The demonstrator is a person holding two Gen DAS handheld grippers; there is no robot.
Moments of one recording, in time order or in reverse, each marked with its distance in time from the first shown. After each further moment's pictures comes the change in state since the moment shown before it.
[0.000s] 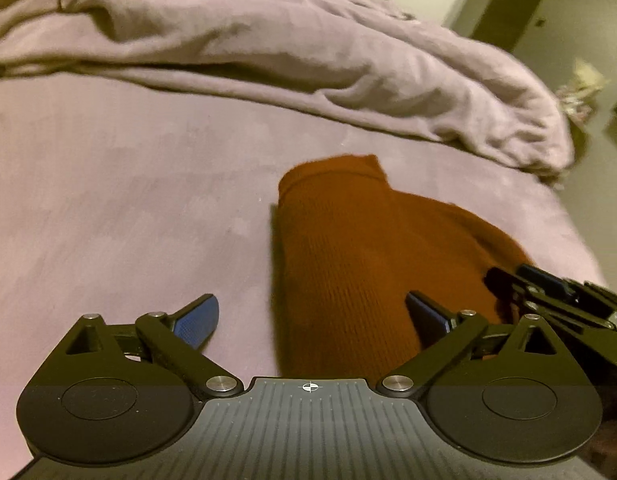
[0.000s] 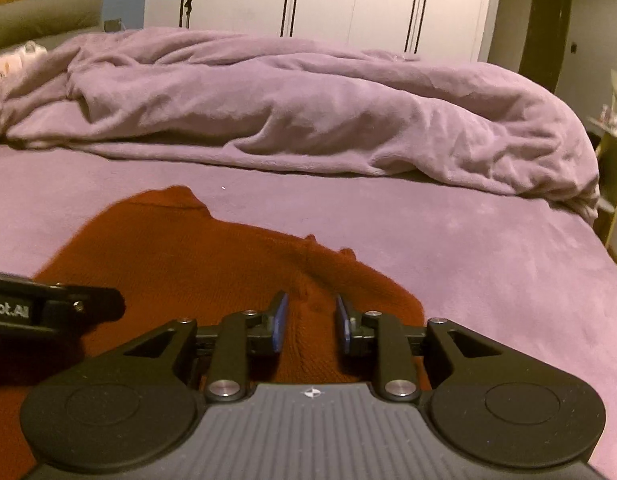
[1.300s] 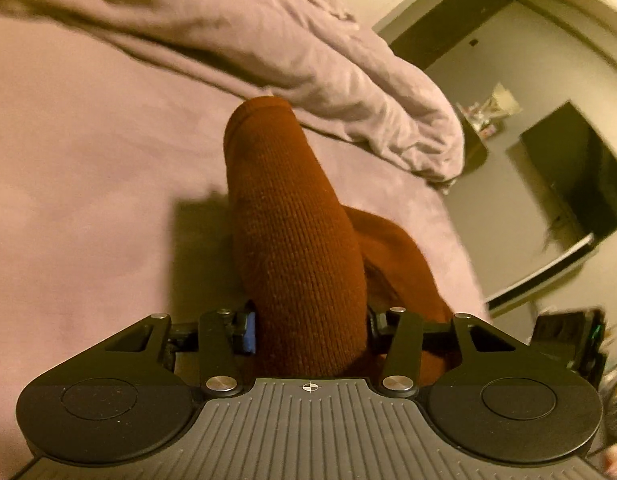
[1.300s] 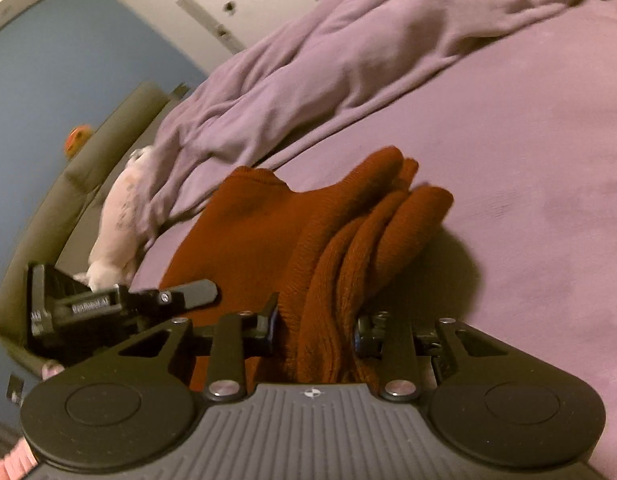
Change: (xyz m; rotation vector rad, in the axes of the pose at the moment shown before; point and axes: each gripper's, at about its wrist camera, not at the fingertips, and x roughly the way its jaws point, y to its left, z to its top) left arm -0.084 0.061 0.003 -0.083 0.080 -0.313; right arm -0.062 -0.022 -0.029 0.472 0.183 0.631
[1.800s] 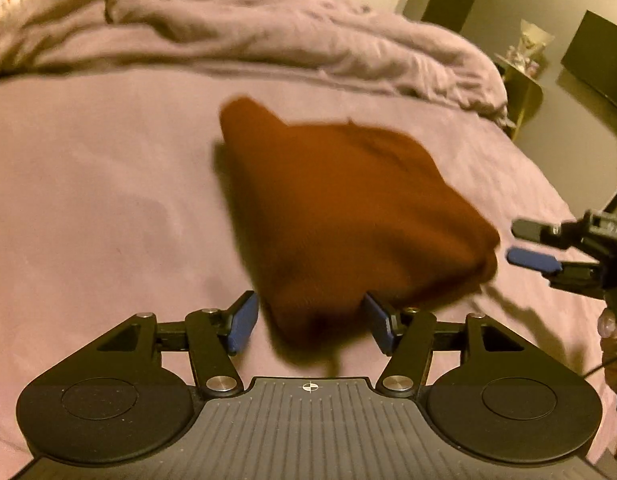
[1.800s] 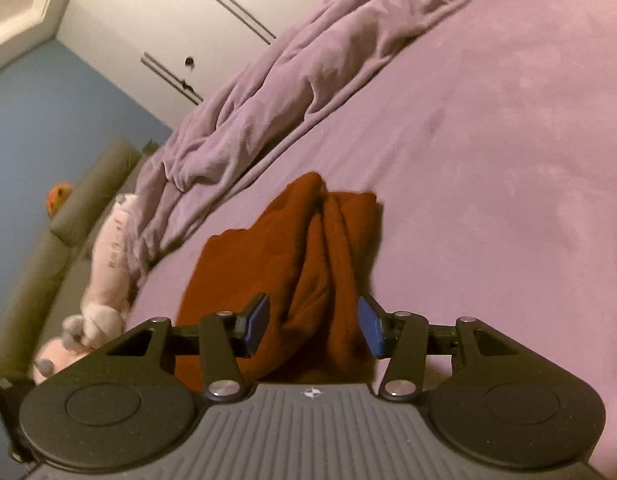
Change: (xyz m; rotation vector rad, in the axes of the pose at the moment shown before) left arm -0.072 -0.017 -0.135 0.221 -0.031 0.310; right arm -0.062 0.025 -0.116 0.221 -0.172 -0.061
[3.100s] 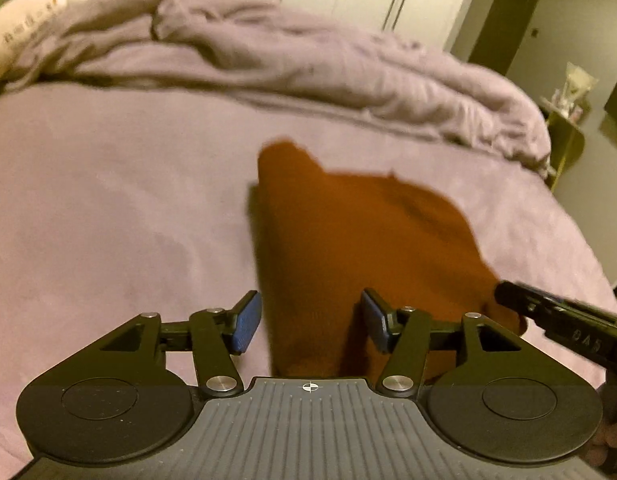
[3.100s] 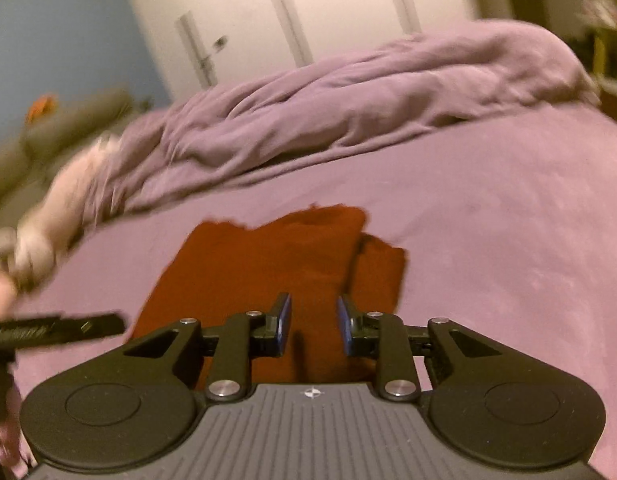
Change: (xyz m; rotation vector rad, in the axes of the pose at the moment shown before) left arm 0.011 -0.003 0.033 -0.099 -0.095 0.114; right arm 0.044 0.092 -0.026 -0.532 -0.092 -0.262
